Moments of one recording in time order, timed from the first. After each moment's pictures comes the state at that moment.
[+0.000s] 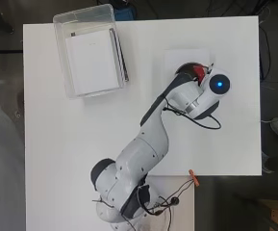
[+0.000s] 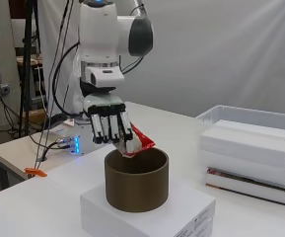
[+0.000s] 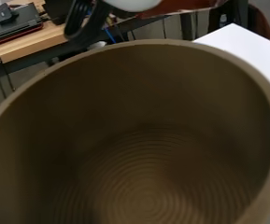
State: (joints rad) arm -2.32 -0.36 1.64 -2.00 0.35 2.03 -1.20
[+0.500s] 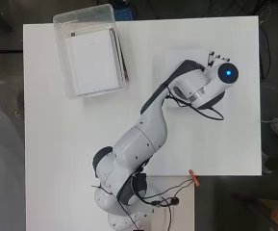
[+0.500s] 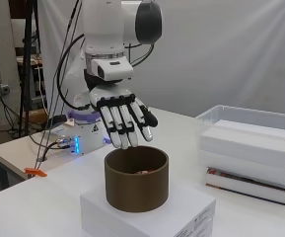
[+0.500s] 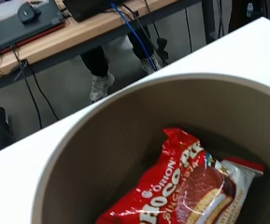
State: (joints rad) arm -2.49 -0.50 1.73 -1.80 0.51 1.81 -1.30
